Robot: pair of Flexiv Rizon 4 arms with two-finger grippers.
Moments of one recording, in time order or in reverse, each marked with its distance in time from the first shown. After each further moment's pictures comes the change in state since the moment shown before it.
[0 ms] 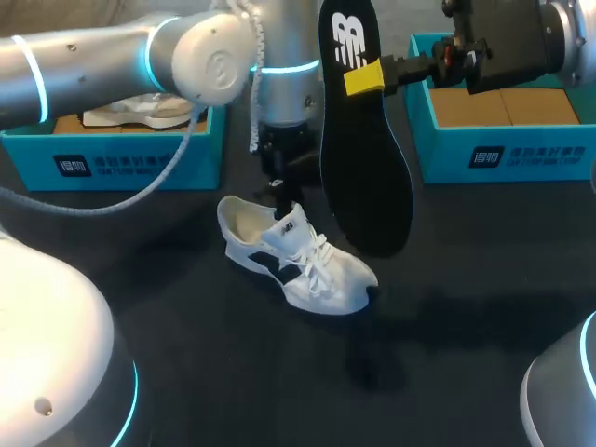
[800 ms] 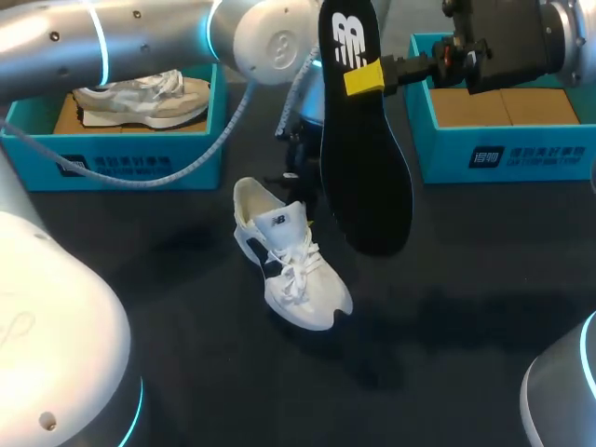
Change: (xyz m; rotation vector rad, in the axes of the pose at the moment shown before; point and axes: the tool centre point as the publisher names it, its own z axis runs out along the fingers) left arm 0.002 -0.009 -0.005 -0.101 0.227 0.317; right arm 0.000 0.000 0.000 0.000 0.000 0.000
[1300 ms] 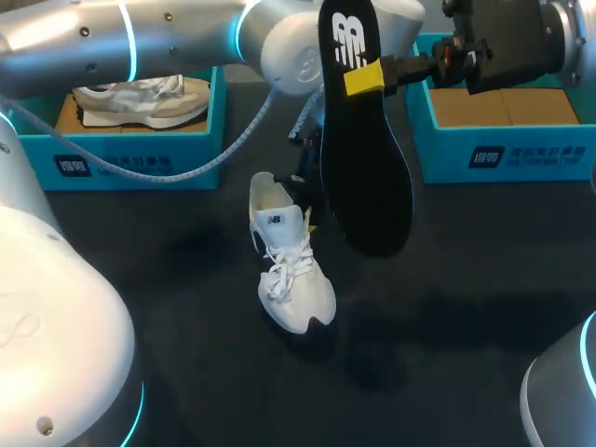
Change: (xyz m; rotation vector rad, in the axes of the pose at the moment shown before) left arm -0.016 0.010 0.006 -0.123 0.072 0.195; right arm 0.000 0.000 0.000 0.000 0.000 0.000
